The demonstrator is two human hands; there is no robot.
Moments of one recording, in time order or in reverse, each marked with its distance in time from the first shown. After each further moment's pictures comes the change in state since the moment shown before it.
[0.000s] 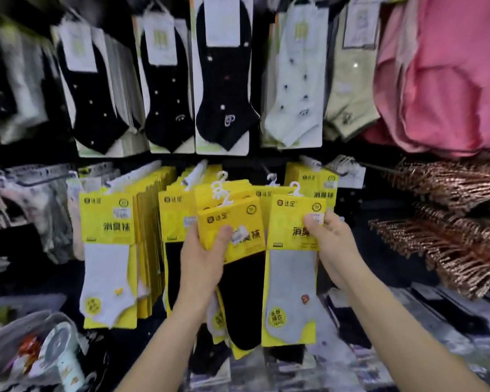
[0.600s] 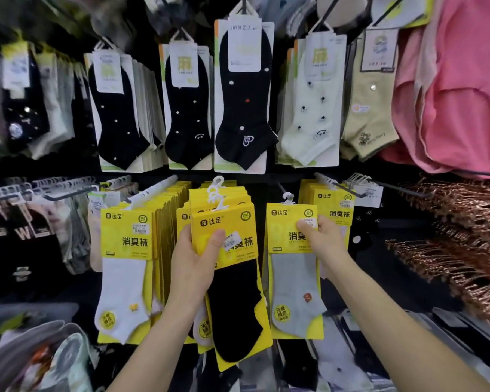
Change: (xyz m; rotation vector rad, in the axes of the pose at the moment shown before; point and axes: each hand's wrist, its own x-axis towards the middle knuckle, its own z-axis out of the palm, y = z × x) left_hand 0.032 0.010 -0.032 0.011 0.007 -0.012; right_hand 0.047 -0.001 0.035 -0.233 0.081 0.075
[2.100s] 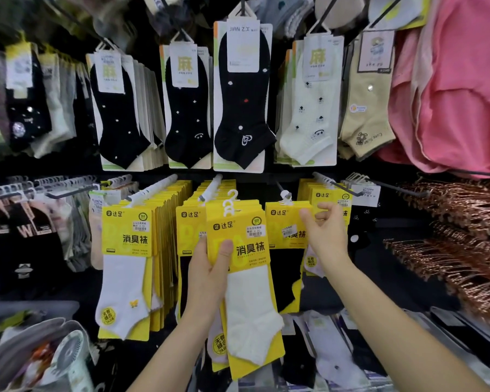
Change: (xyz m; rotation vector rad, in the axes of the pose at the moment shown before) left_hand -0.022 -0.014 0.019 -0.110 -0.052 0.035; right_hand -0.005 -0.010 -0.001 -0.120 0.192 -0.169
